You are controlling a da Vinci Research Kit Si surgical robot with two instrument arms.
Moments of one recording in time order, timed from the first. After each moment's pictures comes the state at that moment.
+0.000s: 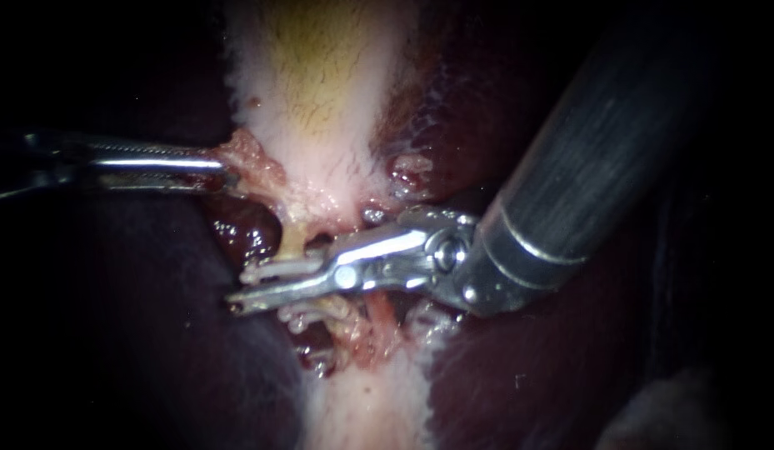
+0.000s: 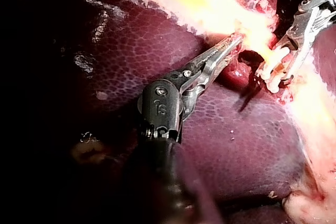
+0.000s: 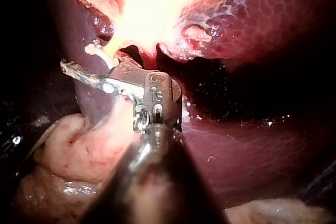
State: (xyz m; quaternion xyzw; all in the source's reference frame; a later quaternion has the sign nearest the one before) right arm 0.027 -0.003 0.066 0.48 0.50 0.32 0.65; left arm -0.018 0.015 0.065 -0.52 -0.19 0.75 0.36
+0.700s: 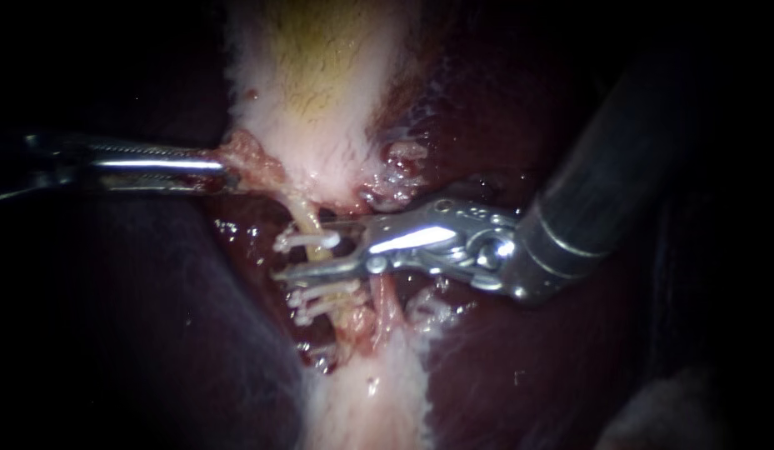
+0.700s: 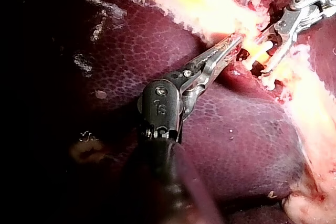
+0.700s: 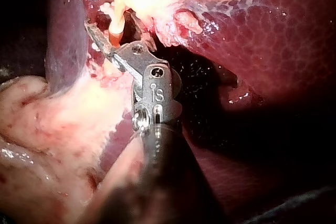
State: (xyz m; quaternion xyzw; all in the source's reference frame) right arm 0.022 -0.001 0.071 0.30 0.53 0.28 0.74; left arm -0.018 0.015 0.065 -0.52 -0.19 0.75 0.36
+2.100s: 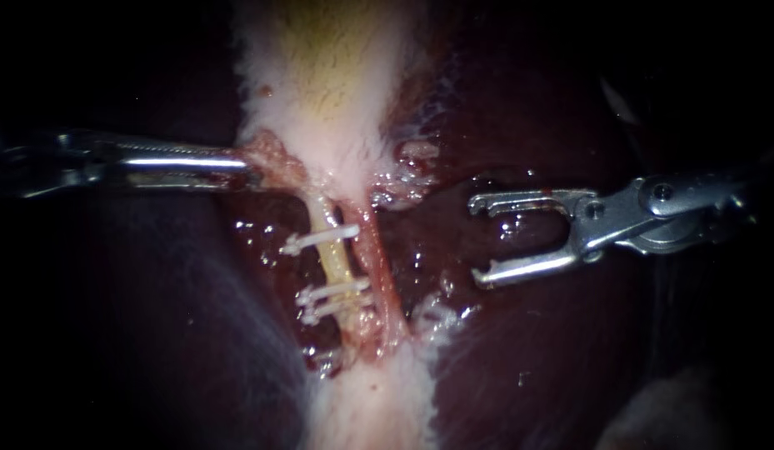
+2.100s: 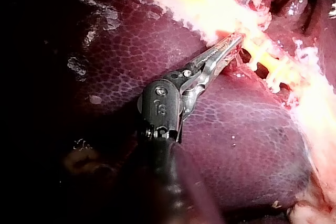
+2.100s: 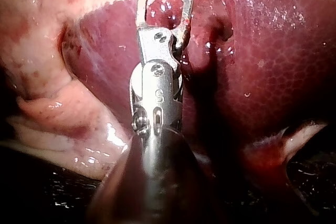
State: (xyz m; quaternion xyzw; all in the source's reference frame) right arm 0.004 0.002 0.064 0.23 0.58 0.12 0.77; left arm -0.021 0.016 0.070 -0.52 -0.18 0.76 0.36
